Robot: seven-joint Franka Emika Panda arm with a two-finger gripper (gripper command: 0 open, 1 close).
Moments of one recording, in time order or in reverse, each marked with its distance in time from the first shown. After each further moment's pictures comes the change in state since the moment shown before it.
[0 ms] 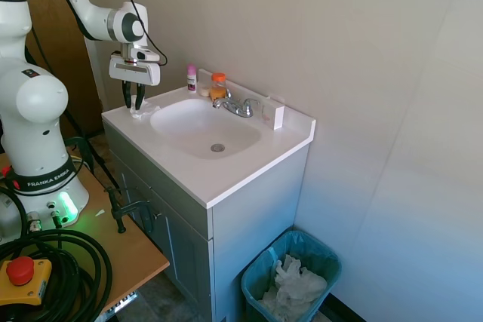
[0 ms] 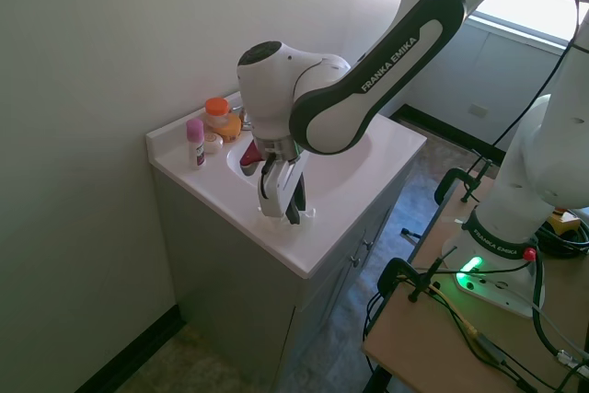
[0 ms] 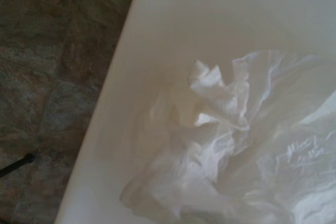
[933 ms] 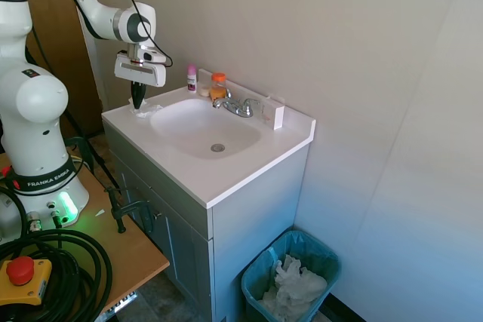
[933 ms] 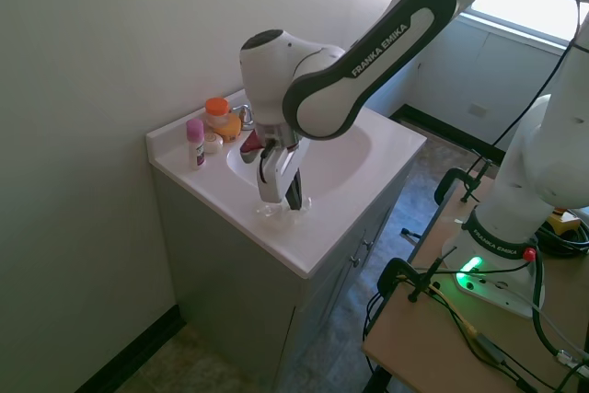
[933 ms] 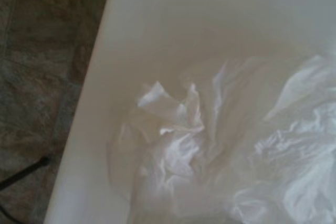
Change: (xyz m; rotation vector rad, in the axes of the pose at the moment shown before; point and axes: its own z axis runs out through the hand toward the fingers) arm 0.027 0.019 -0.027 0.073 -0.020 0.028
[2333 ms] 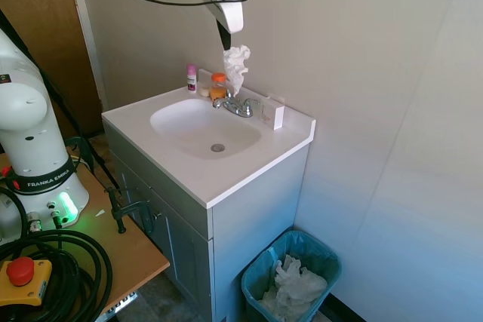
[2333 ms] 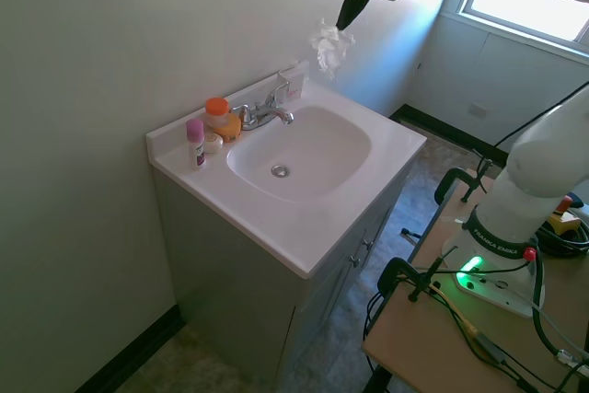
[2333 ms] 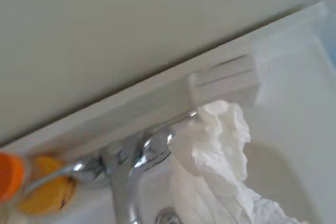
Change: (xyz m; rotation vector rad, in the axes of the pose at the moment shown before) arm 0.173 0.341 -0.202 0.539 0.285 0.787
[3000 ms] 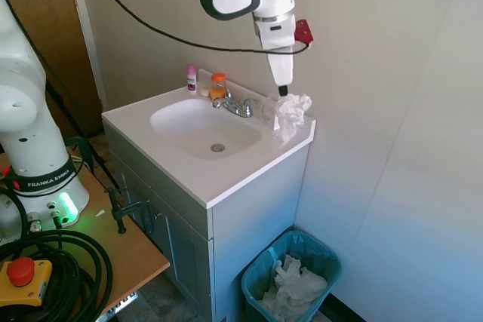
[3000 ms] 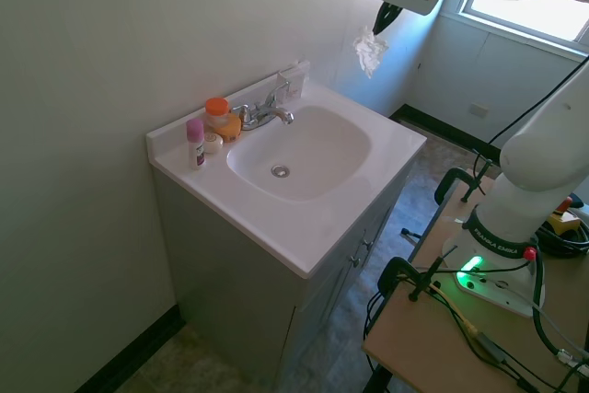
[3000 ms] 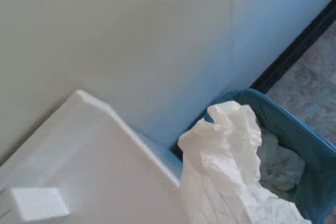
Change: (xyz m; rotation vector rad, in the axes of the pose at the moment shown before) arm 0.172 0.088 0.044 -0.050 0.081 0.356
